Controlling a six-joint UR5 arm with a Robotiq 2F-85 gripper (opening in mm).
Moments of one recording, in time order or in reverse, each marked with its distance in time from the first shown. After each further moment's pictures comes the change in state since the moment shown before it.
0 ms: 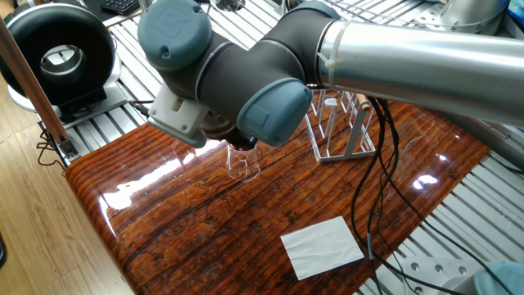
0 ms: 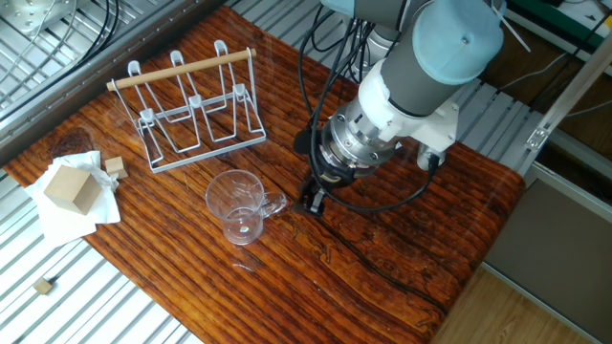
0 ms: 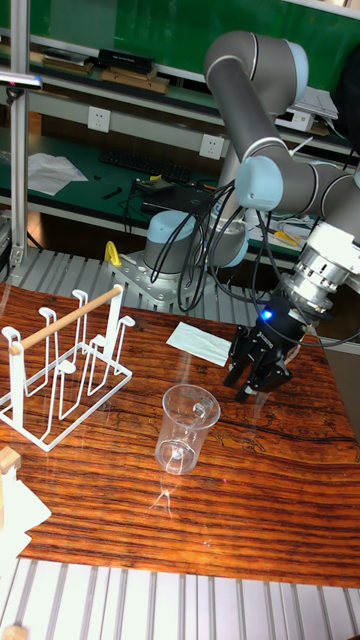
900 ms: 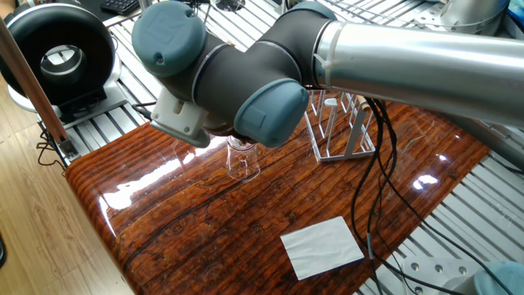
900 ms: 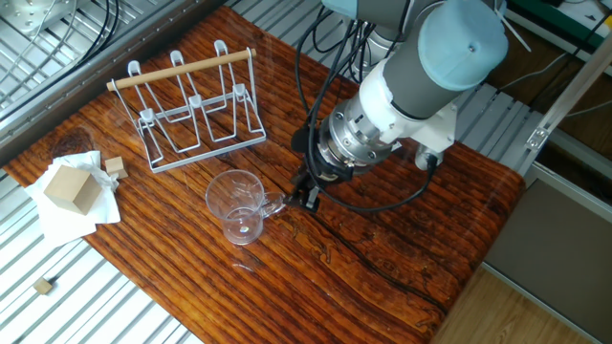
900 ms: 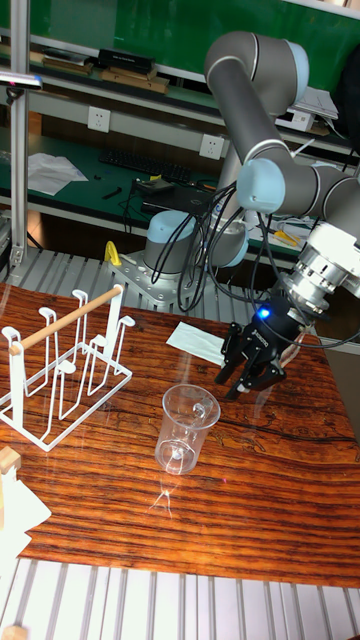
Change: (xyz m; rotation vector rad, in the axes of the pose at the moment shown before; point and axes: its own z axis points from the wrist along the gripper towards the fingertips) arm 0.018 -0.001 0.002 0.000 0.067 -0.056
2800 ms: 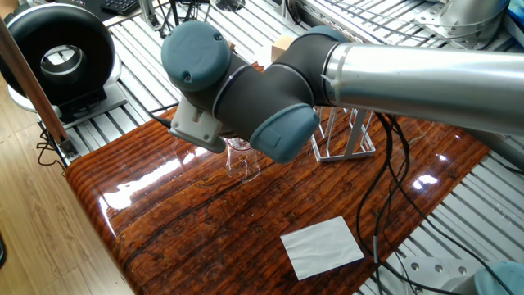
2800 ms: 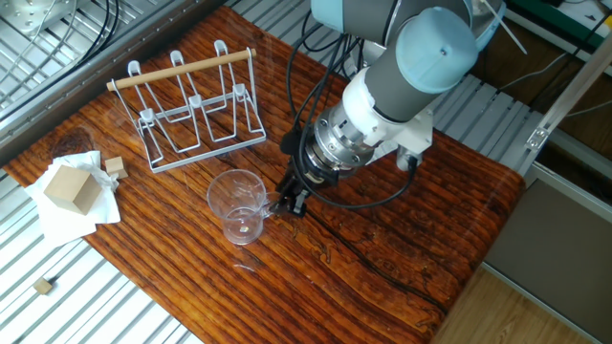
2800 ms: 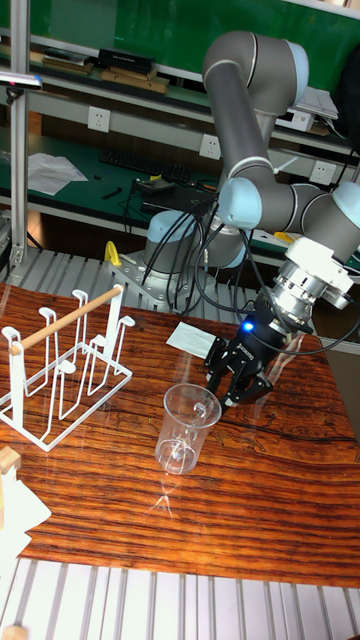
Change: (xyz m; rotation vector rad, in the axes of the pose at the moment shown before) arm 0.005 -0.002 0.032 0.060 0.007 -0.019
